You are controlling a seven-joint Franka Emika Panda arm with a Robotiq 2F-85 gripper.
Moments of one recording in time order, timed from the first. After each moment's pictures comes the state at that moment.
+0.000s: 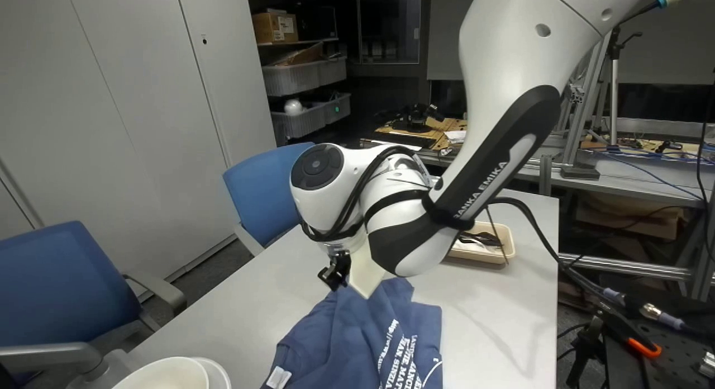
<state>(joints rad) 0.24 0.60 -0.10 -1.90 -0.74 2.51 0.90</state>
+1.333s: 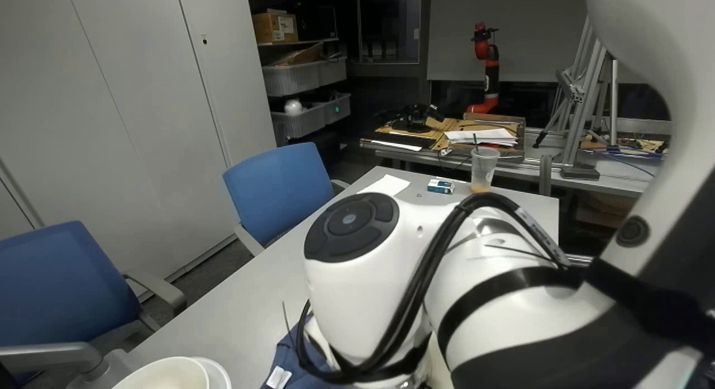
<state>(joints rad) 0.28 0.38 0.24 -2.27 -0.27 2.52 0.11</state>
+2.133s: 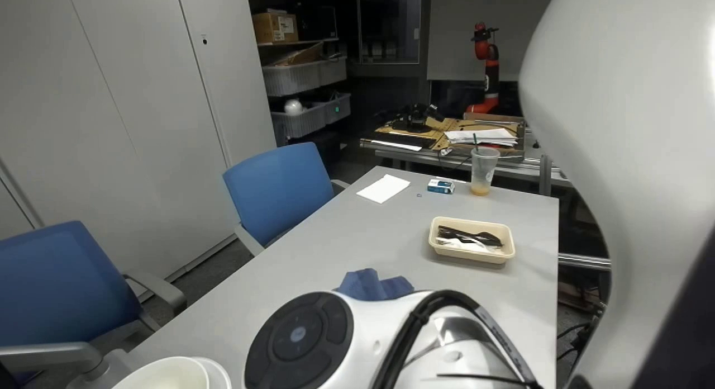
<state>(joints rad) 0.37 0.58 0.25 -2.11 -0.26 2.60 0.10</state>
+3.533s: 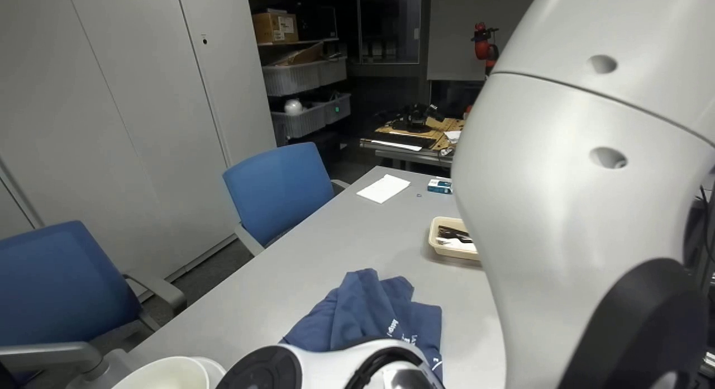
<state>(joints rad) 0.46 0.76 0.17 -1.92 -0.26 2.62 0.21</state>
